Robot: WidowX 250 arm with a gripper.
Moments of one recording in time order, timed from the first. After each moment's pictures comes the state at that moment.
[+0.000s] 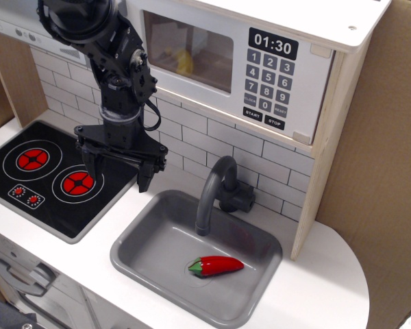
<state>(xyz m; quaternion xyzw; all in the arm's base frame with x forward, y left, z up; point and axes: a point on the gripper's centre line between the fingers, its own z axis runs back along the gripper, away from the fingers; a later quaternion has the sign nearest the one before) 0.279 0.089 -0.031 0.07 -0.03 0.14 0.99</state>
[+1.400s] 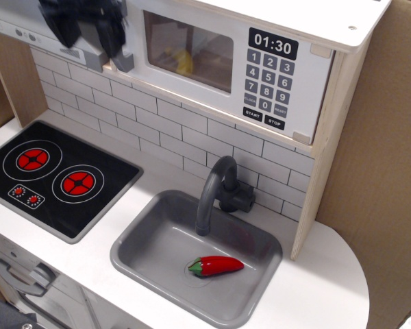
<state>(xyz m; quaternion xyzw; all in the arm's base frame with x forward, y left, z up) 0.339 0.156 0.100 0.01 -0.15 0.06 0.99</state>
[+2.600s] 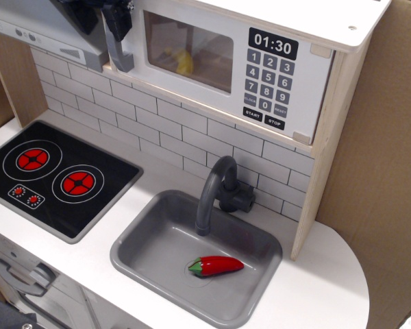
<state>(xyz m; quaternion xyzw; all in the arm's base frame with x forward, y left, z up) 0.376 0.166 0.089 -0.03 -0.16 0.03 0.99</state>
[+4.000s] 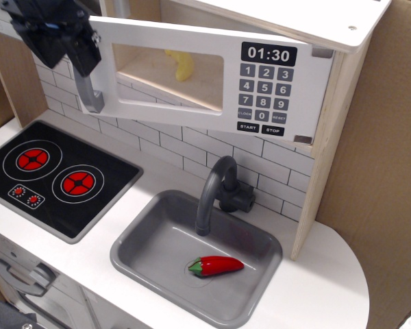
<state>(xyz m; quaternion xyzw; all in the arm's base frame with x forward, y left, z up) 0.275 0.124 0.124 -0.05 -0.15 0.01 0.99</state>
